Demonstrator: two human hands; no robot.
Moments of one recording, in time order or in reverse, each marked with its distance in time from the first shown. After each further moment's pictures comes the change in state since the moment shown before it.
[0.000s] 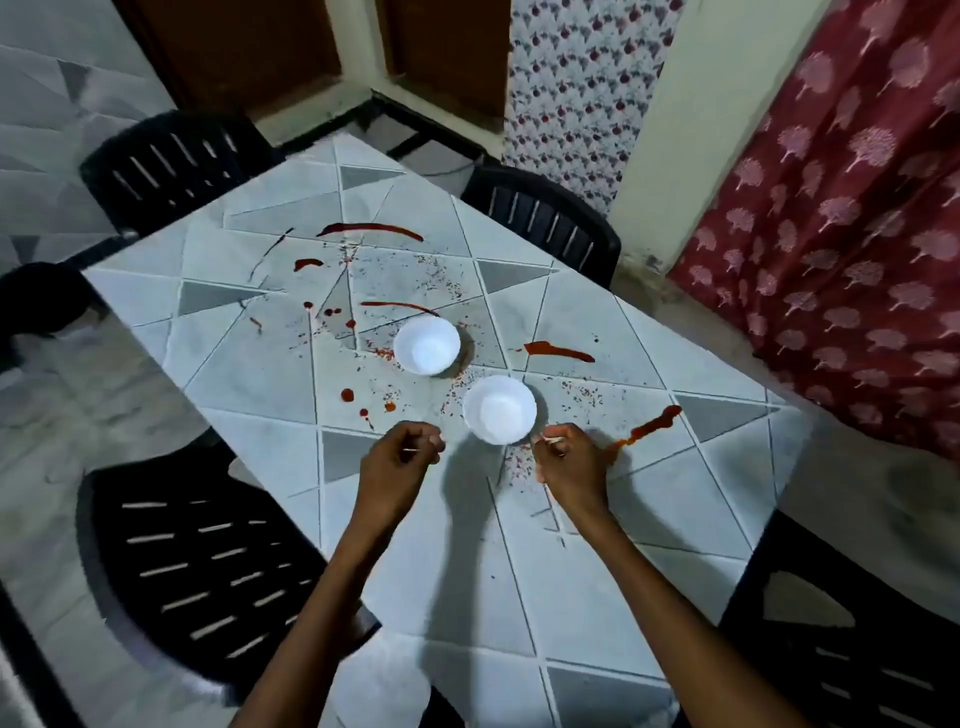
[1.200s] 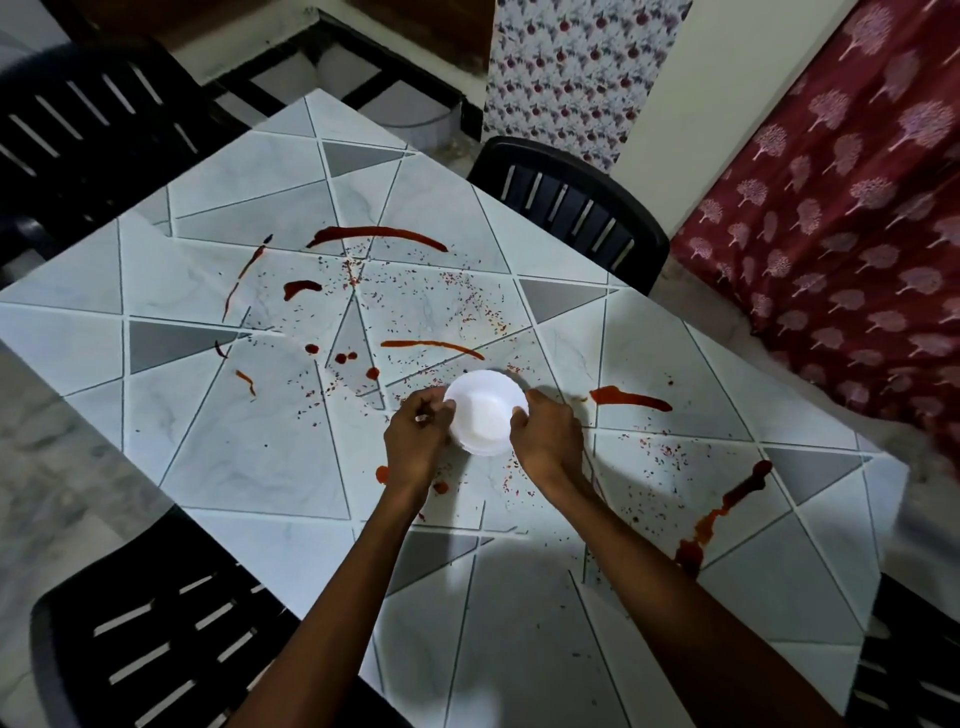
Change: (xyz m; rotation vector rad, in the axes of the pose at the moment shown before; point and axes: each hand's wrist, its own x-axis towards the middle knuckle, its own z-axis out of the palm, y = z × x) left_hand 0.239 -0.027 -0.034 -0.132 0.037 -0.144; right_hand 0.141 -0.123 0.148 -0.653 0.053 0.006
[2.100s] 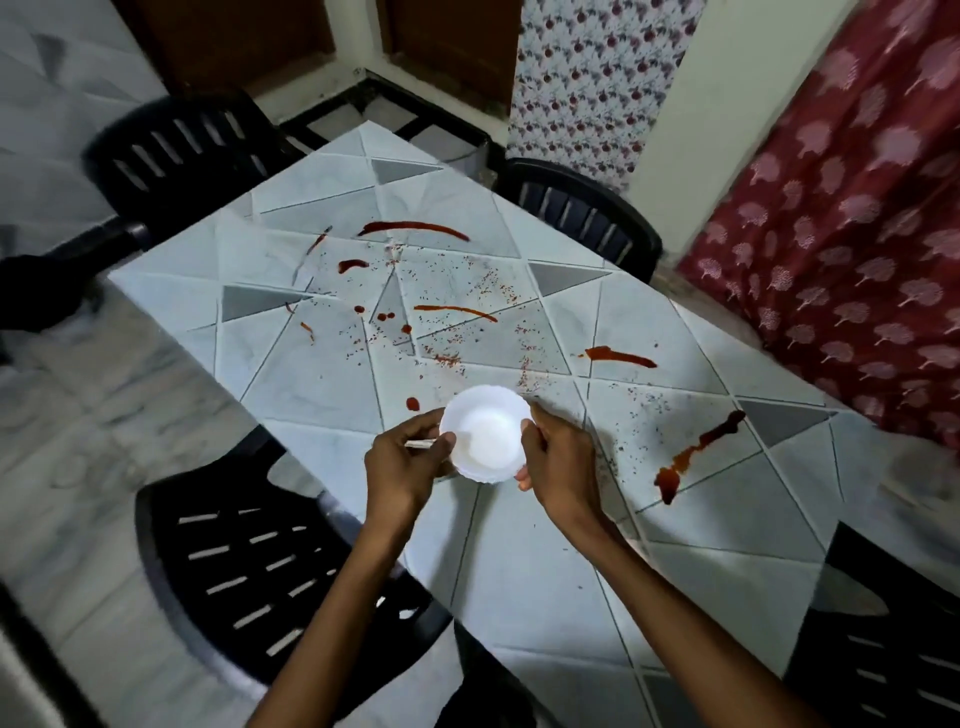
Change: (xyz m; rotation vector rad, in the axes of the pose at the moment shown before) left_hand -0.167 0.004 -0.071 -0.072 -0.059 0.102; right_hand -0.167 0.025 -0.057 0.507 0.050 -0.112
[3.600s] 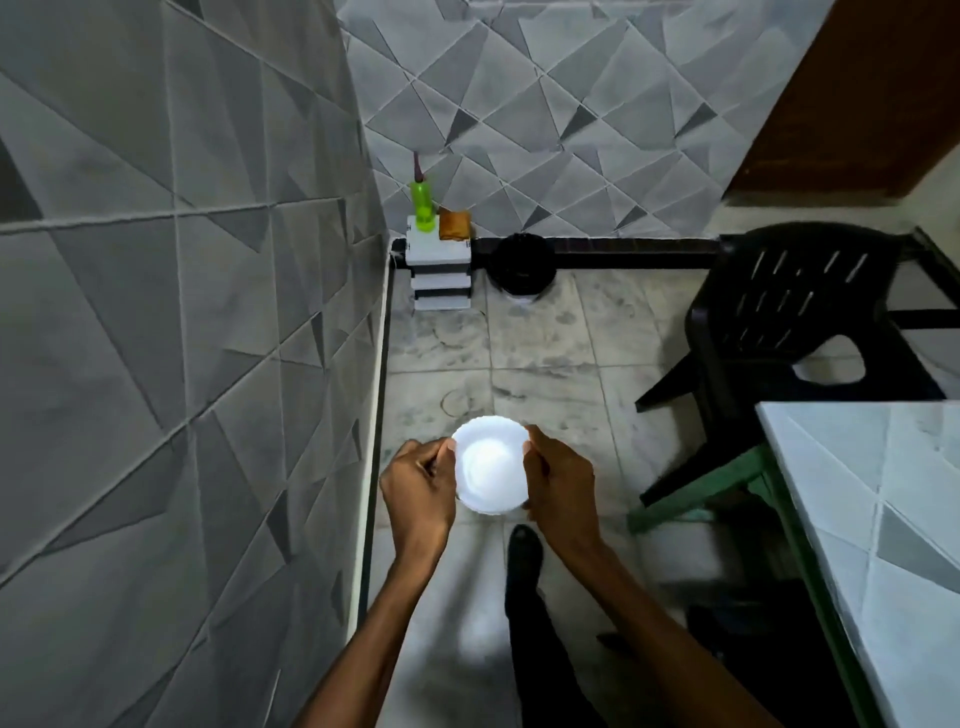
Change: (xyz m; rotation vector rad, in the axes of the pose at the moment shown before) left_hand -0.005 -0.066 -0.743 0.147 1.096 -0.038; right_hand -0.225 -0.485 0.612 0.151 -0.650 -0.575
